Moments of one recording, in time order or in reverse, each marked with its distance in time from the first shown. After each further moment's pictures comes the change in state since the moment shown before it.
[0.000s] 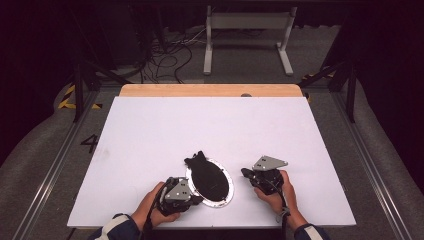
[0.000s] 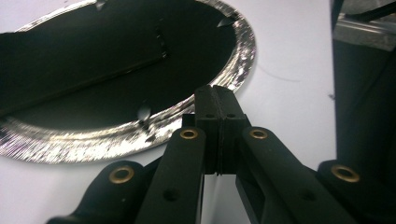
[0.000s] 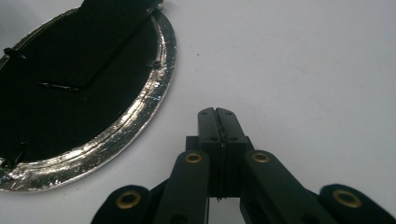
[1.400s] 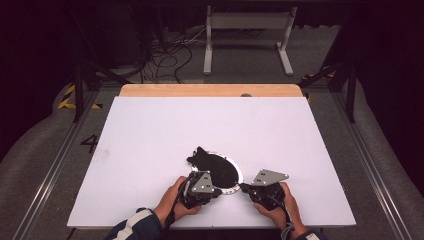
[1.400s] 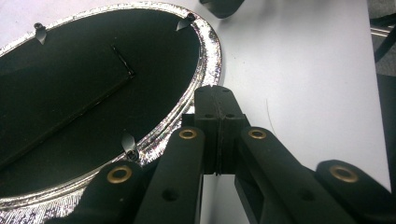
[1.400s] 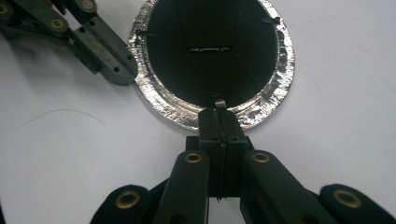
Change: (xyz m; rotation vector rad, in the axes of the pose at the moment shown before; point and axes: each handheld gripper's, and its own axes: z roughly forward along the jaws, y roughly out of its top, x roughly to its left) left arm 0.006 0.039 0.042 0.012 0.035 -0.005; right arm 0.027 -0.014 -0.020 0.028 0.097 -0.046
